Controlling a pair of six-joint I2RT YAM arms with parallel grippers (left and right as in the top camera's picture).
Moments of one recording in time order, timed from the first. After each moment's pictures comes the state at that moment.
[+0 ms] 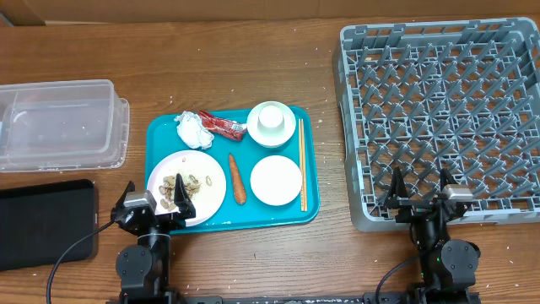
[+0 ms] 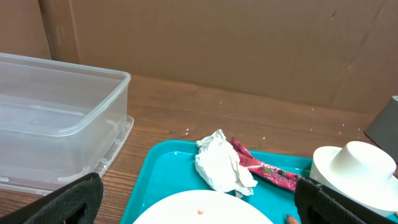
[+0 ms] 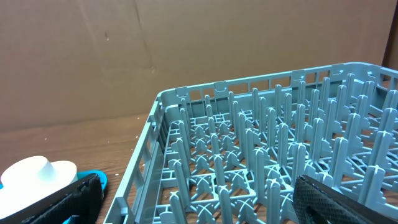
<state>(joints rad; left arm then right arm) 0.05 0.02 0.01 -0.08 -0.05 -0.16 0.04 0.01 0.02 -0.03 0.03 0.15</state>
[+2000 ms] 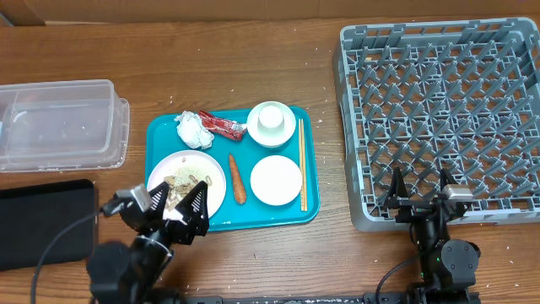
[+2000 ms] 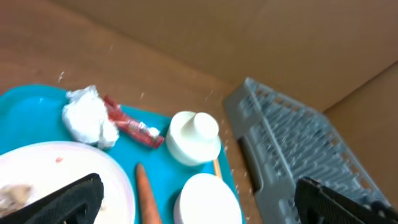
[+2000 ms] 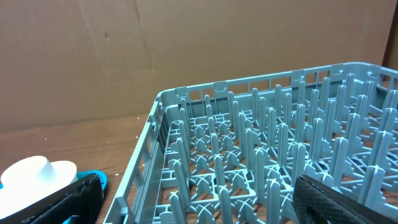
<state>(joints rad) 0.05 0.24 0.49 -0.52 0.38 -0.52 0.04 0.01 0.02 -0.03 0.03 0.15</state>
